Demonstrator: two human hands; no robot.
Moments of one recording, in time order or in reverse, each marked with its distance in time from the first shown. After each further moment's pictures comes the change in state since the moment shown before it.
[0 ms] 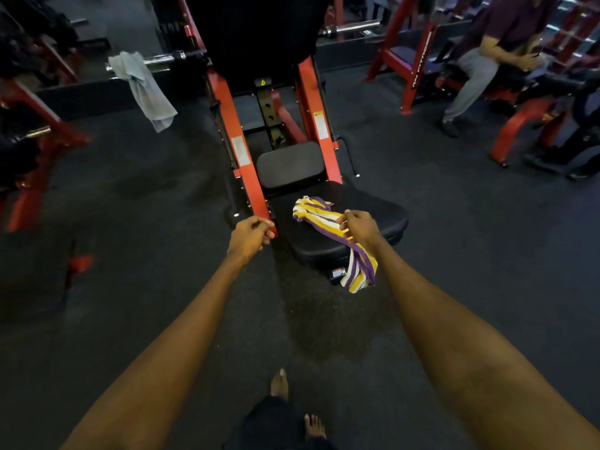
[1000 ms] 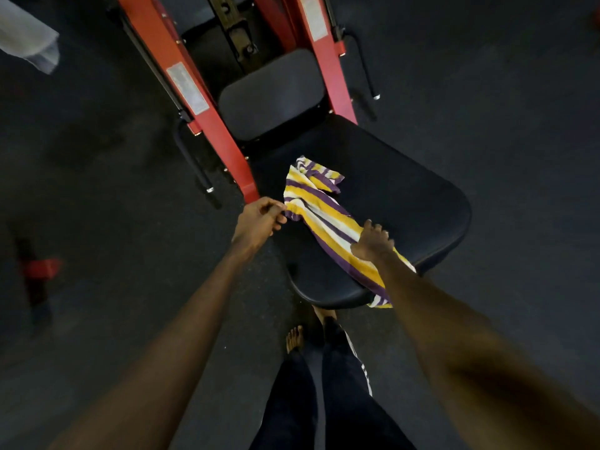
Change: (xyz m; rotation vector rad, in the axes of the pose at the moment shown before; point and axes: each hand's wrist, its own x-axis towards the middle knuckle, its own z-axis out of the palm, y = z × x) left_hand 0.394 -0.021 0.142 0.161 -0.213 -0.219; right_hand 0.388 0.112 0.062 -0.747 -0.302 0.406
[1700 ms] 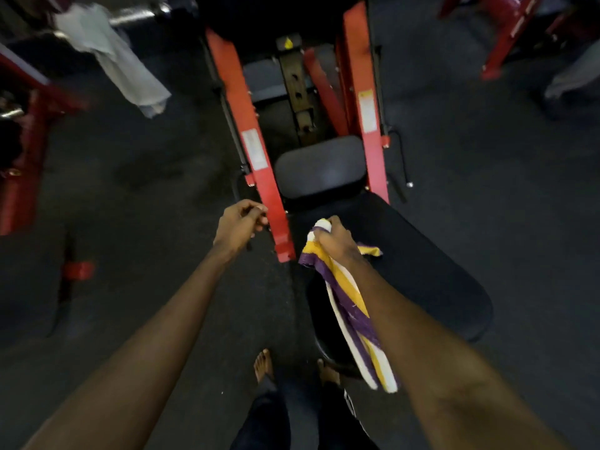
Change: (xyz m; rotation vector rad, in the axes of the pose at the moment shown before) left_hand 0.001 0.053 -0.188 -0.166 0.276 0.104; right_hand -0.082 -0.223 -0.106 0.517 0.059 -0.401
